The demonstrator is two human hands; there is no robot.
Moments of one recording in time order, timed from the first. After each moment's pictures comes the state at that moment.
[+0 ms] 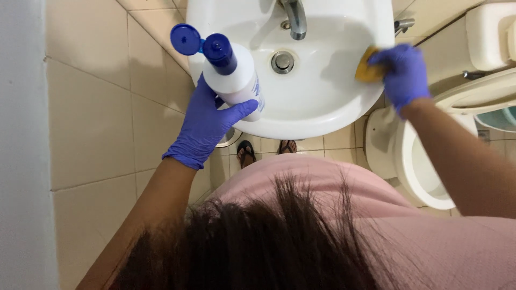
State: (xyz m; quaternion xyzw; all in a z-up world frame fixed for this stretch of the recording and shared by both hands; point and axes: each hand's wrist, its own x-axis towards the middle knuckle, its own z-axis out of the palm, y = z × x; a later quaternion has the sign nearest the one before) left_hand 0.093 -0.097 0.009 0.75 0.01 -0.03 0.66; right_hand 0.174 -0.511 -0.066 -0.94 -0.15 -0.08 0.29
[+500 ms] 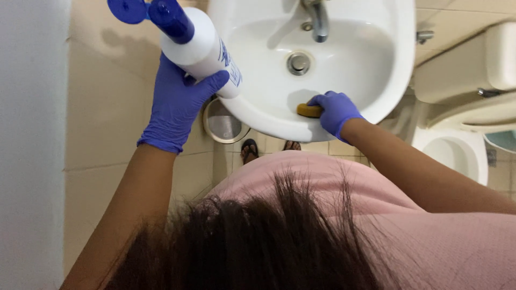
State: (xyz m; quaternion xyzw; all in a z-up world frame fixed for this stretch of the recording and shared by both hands) left_hand 0.108 -0.021 0.001 0.74 -0.02 0.11 0.66; right_hand 0.153 -0.372 -0.122 -0.95 -0.12 0.26 0.11
